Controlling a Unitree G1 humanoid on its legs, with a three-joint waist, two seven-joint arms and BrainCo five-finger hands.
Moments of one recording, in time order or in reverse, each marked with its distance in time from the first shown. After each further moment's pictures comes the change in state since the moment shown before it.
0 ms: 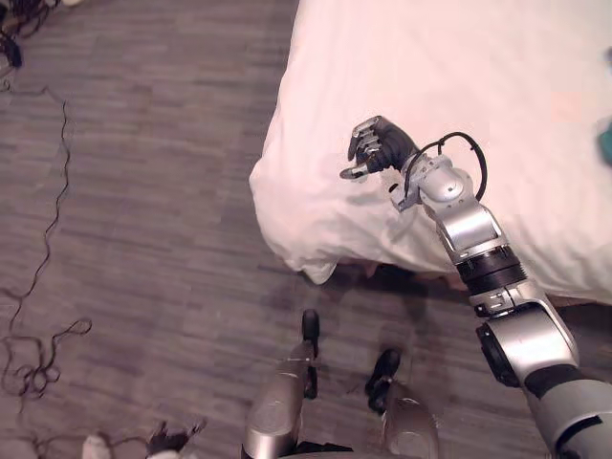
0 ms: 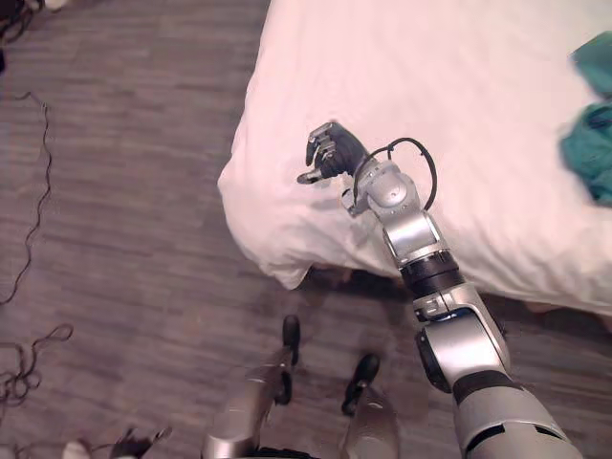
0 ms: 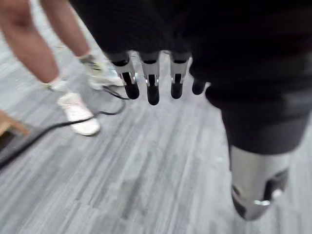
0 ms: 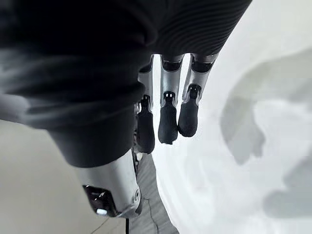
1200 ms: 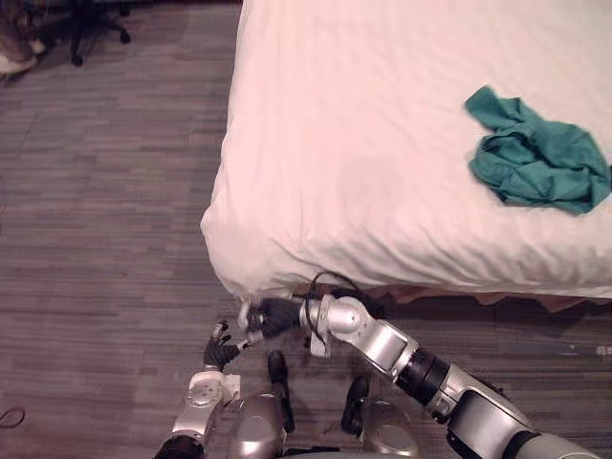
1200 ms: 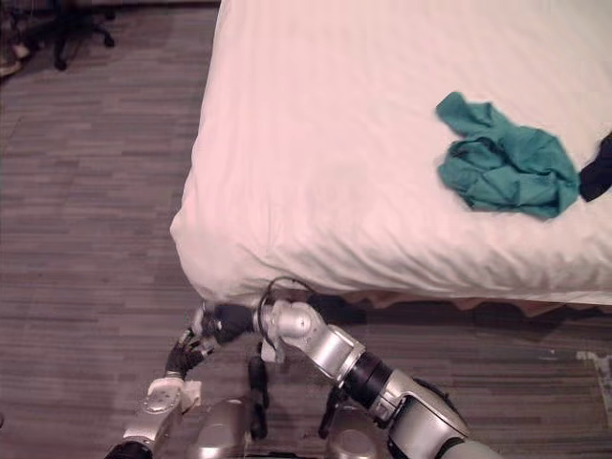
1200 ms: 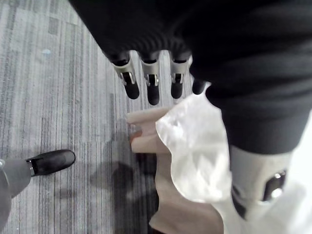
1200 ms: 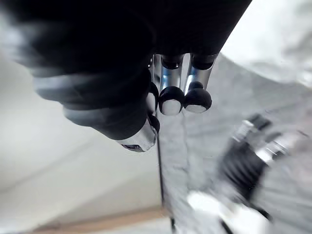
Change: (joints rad) left arm -0.123 -0.007 -0.151 -0.028 -0.125 -0.053 -0.011; right arm 0.329 0.284 0.241 -0.234 0.033 -0.242 0.114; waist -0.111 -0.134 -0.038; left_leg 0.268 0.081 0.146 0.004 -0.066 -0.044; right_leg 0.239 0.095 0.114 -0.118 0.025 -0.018
